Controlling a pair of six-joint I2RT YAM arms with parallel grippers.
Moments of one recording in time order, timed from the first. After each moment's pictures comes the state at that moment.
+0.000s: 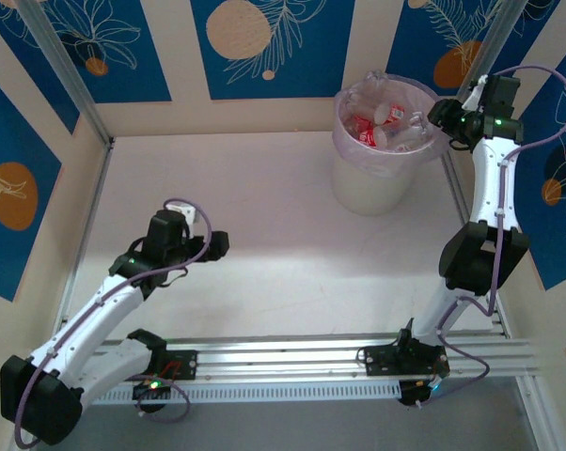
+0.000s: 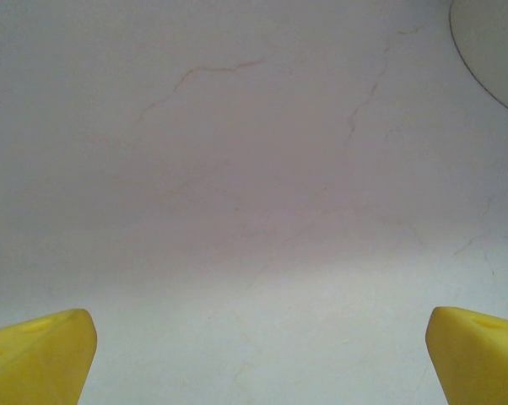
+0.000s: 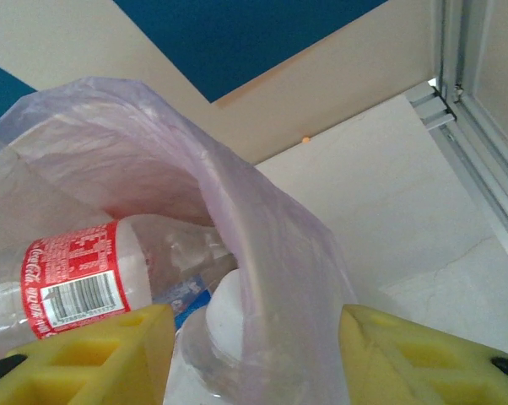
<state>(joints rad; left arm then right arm) -0.42 0.92 0.69 -0.49 0.02 -0.39 -0.30 1.81 1.94 -0.77 -0.33 0.32</state>
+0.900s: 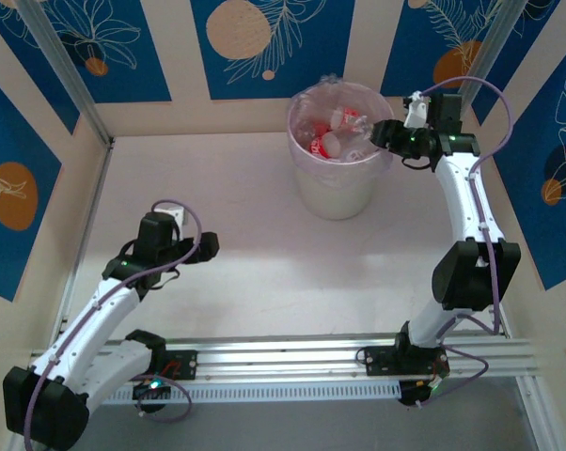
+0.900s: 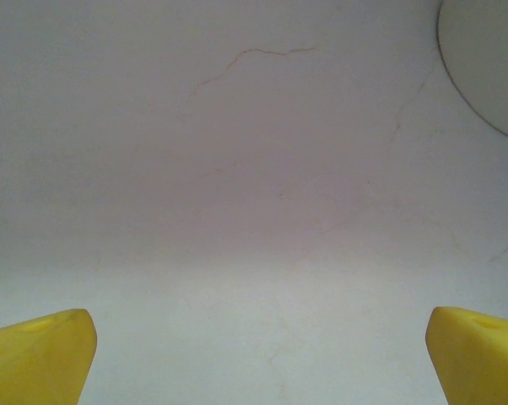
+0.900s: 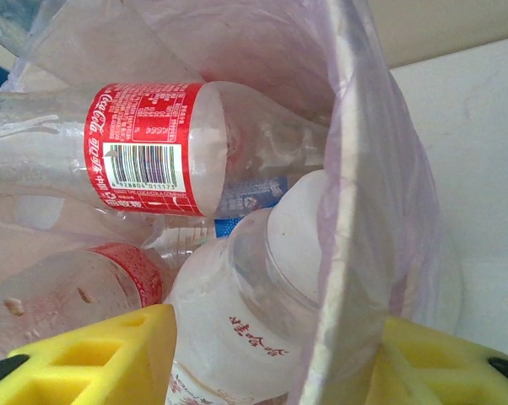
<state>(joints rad) -0.32 0.89 0.67 -0.54 0.05 -0.39 -0.05 1.65 1.65 -0.70 -0.53 0.29</state>
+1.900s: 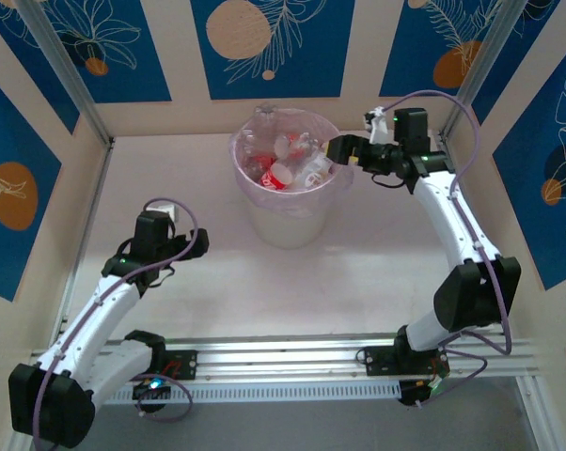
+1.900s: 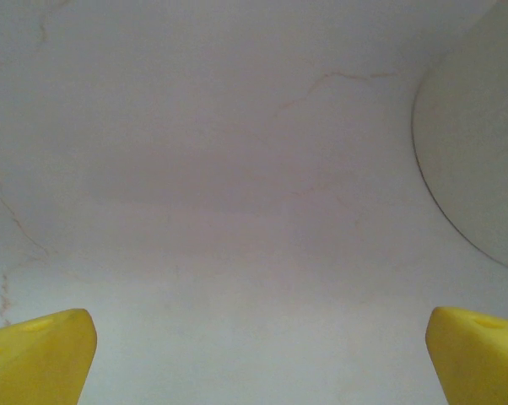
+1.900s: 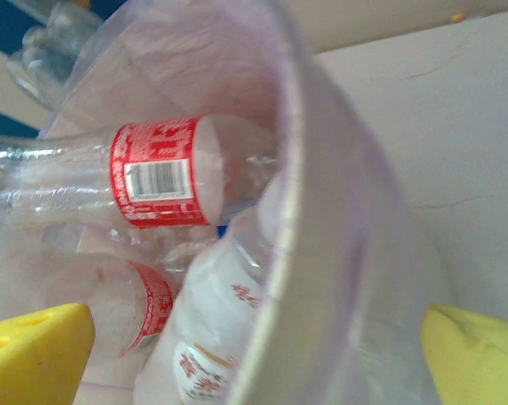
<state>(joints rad) -0.25 0.92 0.66 -0.51 -0.06 -0.35 0.11 1.51 1.47 -0.59 -0.62 0.37</state>
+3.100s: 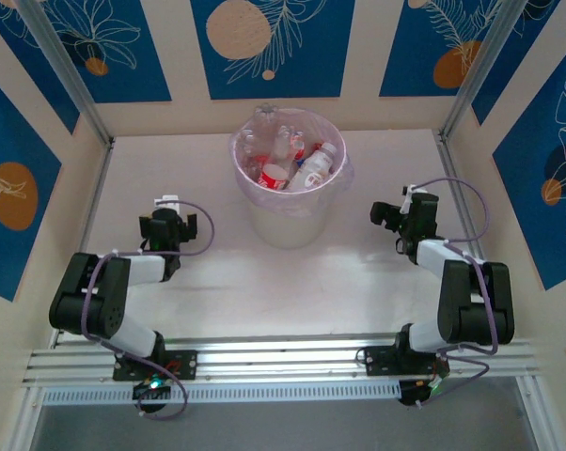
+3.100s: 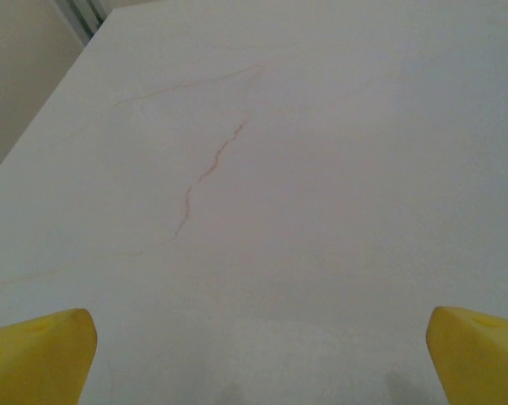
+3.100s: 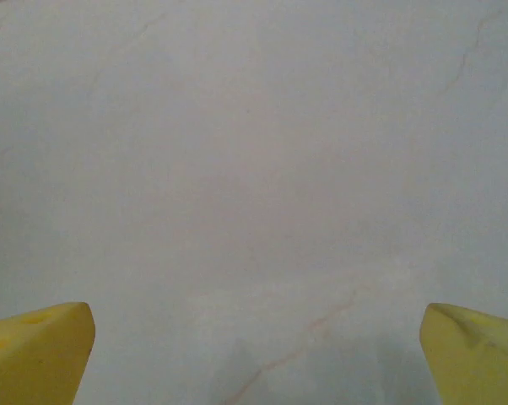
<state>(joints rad) -0.14 1.52 0.46 0.57 -0.36 0.02 -0.08 1.43 0.58 0.23 -0.08 0.18</state>
